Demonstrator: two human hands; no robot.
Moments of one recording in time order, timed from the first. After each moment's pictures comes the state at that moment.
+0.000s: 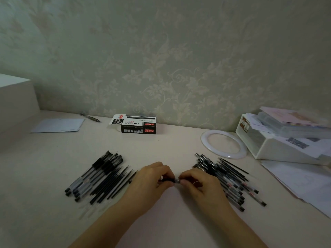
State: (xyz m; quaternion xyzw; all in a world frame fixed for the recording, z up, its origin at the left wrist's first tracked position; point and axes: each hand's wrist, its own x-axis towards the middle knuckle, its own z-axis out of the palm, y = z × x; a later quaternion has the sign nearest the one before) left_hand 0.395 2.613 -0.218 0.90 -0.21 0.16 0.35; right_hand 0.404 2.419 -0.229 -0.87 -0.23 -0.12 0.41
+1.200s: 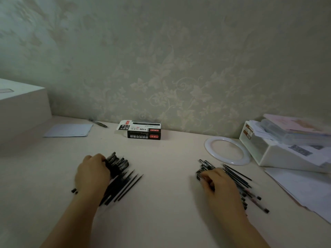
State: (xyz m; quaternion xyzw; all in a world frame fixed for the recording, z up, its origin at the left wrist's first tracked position) left_hand 0.401 2.717 -0.205 0.91 0.27 0.20 0.24; right_hand 0.398 2.403 -0.221 -0.92 -0.12 -0.24 0.29
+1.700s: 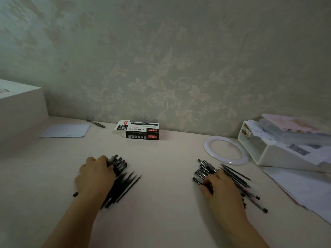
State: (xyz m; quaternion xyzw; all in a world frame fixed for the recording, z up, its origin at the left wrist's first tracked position) left_hand 0.399 2.705 -0.203 0.94 0.27 0.13 0.18; right_hand 0.396 2.401 -0.217 -0.97 -0.05 -0.16 0.17
